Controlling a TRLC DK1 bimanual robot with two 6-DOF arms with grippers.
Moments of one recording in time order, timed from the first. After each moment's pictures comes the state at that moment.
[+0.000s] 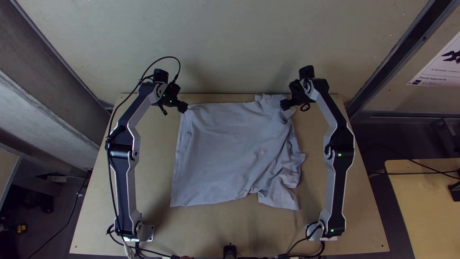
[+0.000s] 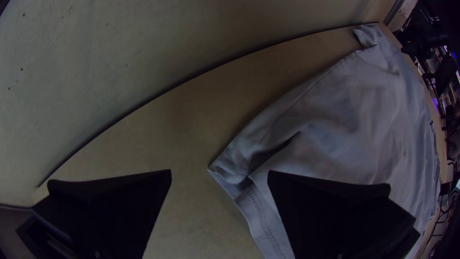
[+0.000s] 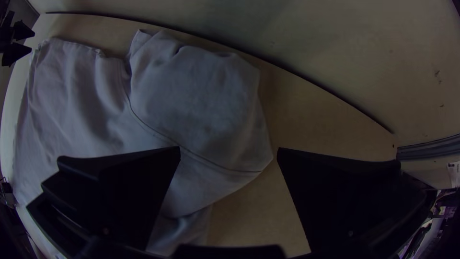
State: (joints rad) left arm -0.09 2.29 2.18 -0.82 0.13 0.38; right arm 0.12 2.36 2.24 -0.96 -0.05 -0.29
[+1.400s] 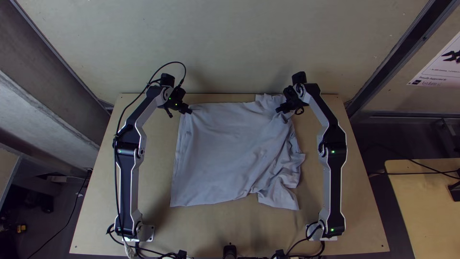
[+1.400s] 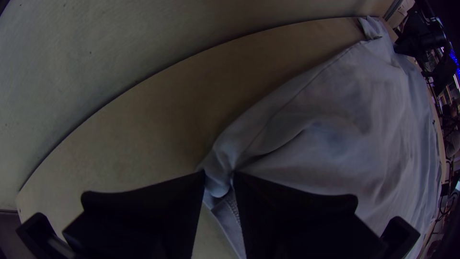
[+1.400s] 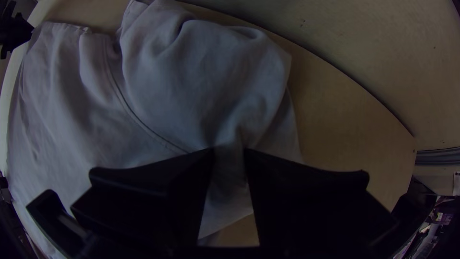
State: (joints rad) left arm -0.12 2.39 2.22 -0.81 0.15 0.37; right arm 0.14 2.46 2.27 -0.95 -0.05 -0.30
